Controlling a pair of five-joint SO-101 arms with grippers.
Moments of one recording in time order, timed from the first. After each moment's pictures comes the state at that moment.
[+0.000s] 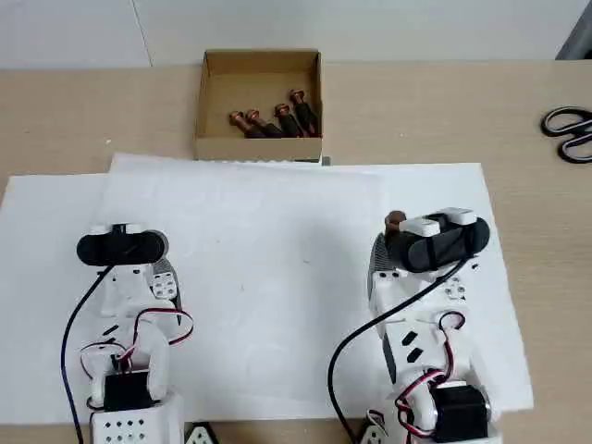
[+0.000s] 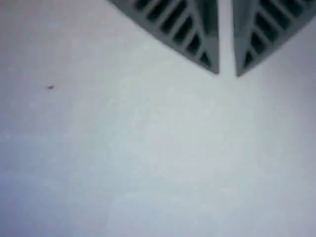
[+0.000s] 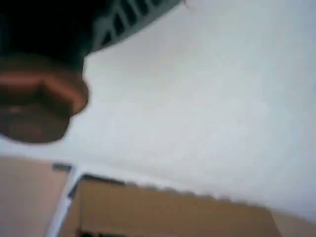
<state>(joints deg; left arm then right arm) -9.6 -98.0 96.7 44.1 2.5 -10.2 -97.5 71.5 54.9 -4.4</state>
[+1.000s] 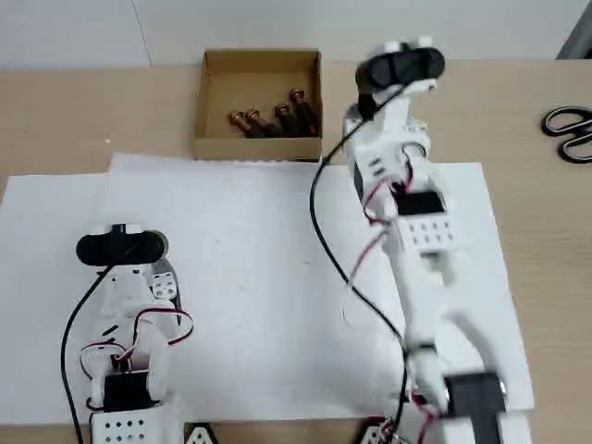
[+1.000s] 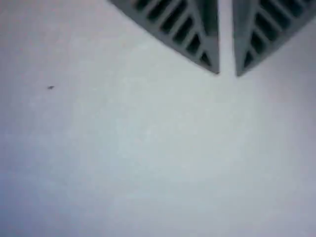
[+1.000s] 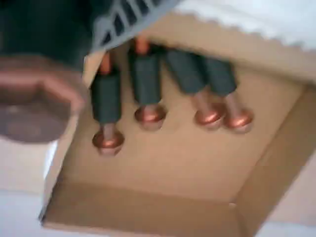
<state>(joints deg) -9.6 -98.0 96.7 44.1 2.5 -11.1 -9.2 23.9 15.3 -5.1</state>
